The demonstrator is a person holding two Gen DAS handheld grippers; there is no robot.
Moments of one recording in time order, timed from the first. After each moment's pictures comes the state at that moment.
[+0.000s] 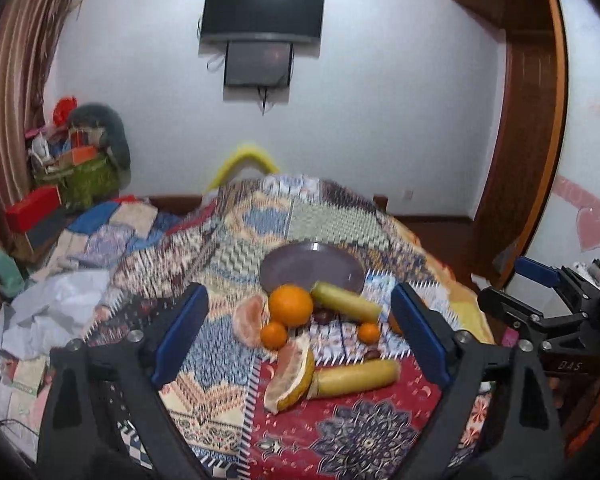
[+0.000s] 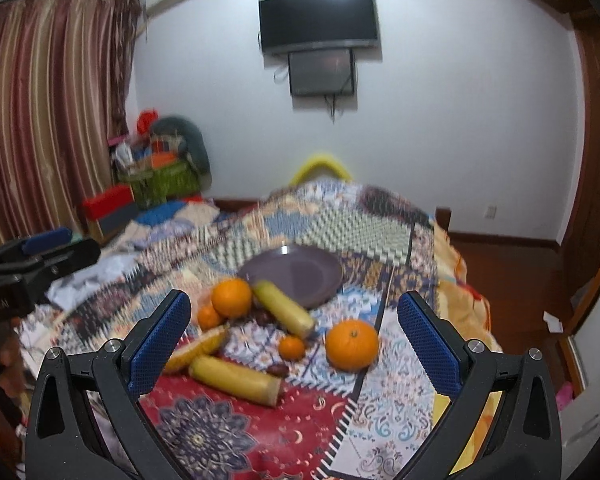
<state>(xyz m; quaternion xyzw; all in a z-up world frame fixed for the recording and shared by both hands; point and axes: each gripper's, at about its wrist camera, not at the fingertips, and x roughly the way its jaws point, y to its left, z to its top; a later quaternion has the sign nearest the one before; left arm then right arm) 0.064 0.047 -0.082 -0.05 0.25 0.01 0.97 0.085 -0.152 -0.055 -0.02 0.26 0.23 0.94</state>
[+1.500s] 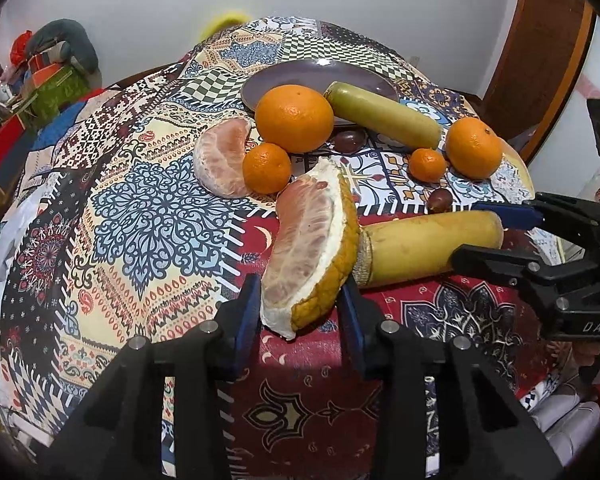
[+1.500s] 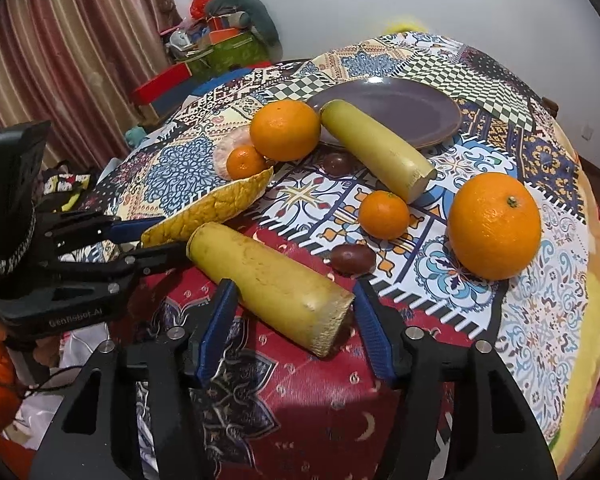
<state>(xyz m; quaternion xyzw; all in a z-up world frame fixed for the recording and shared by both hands) 0.124 0.045 -0.236 -0.02 0.47 -0.02 0.88 0.129 -0.106 -0.176 -0.05 0.45 0.37 0.81</state>
